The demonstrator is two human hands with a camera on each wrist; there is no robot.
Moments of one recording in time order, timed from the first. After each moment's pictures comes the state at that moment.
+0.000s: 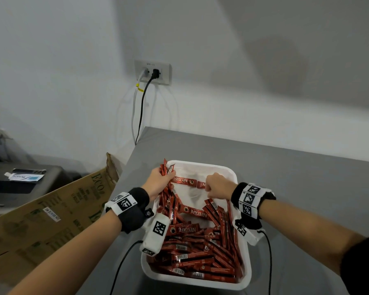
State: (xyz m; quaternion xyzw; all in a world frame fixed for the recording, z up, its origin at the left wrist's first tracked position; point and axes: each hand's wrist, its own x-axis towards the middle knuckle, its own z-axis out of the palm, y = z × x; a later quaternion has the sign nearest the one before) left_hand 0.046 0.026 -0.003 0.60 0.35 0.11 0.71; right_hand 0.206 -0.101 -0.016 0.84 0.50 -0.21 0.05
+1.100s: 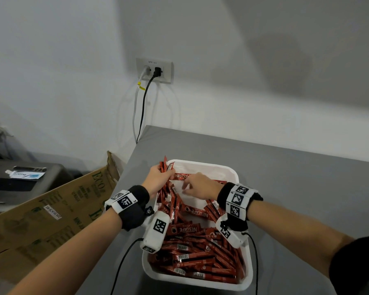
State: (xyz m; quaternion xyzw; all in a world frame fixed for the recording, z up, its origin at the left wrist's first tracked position) left_hand 0.044 0.027 0.007 0.61 0.35 0.14 0.69; right_hand 0.160 -0.075 0.006 0.79 0.55 -0.28 -0.01
